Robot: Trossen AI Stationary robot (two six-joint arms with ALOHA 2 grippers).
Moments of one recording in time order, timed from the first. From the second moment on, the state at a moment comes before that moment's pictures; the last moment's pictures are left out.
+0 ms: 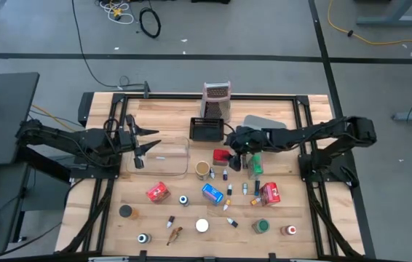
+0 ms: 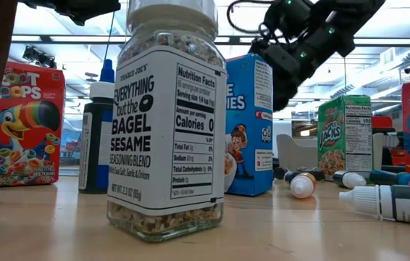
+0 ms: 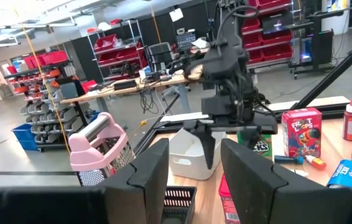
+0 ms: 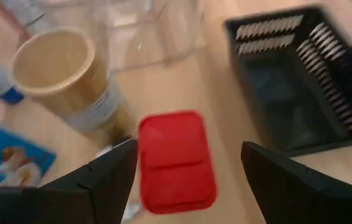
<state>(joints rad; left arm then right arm) -0.23 0.54 0.47 0.11 -0.54 0.22 -0.08 1.50 0.81 -0.06 0.02 0.14</state>
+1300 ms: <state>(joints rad) -0.23 0.54 0.47 0.10 -0.53 0.23 -0.15 1.58 0.81 -0.01 -0.05 -0.19</state>
